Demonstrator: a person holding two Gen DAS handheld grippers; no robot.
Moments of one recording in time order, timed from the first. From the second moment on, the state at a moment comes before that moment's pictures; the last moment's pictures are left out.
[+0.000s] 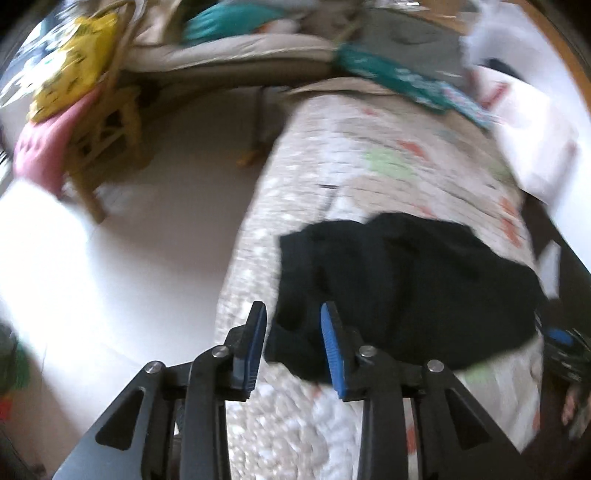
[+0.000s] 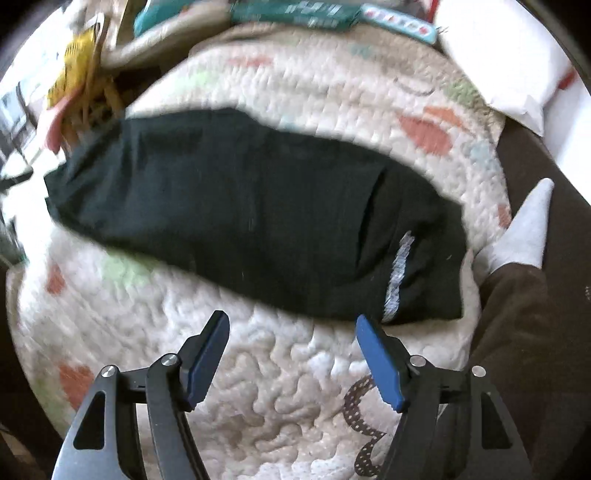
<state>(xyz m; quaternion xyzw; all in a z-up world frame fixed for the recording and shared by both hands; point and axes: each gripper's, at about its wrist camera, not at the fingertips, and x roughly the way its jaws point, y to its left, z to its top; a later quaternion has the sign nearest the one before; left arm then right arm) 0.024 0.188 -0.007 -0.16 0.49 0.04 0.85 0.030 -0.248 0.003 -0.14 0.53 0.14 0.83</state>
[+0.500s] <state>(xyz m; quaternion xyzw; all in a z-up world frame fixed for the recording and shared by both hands) 0.070 0.168 -0.045 -0.15 0.53 0.08 0.83 0.139 -0.351 0.031 0.02 0.52 0.00 0.86</state>
